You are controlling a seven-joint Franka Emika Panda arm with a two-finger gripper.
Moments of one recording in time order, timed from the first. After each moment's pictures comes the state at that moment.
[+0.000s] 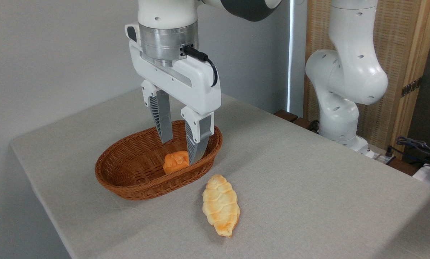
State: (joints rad) arm -0.19 -0.04 0.27 -1.72 -0.13 1.73 0.83
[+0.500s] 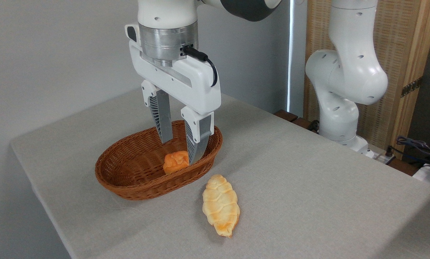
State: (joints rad) arm -0.19 -0.04 0.27 -1.72 -0.13 1.73 0.83
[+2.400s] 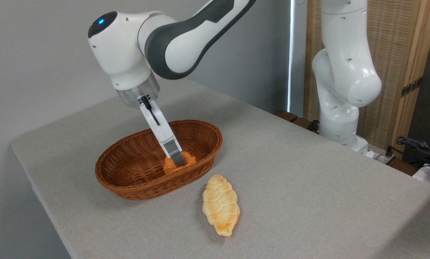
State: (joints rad) arm -0.48 0.12 0.22 -1.87 -0.11 1.77 0.83
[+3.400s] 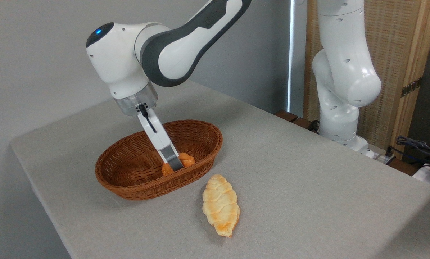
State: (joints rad) arm -0.48 0.16 0.22 -1.86 -0.04 1.80 0.82
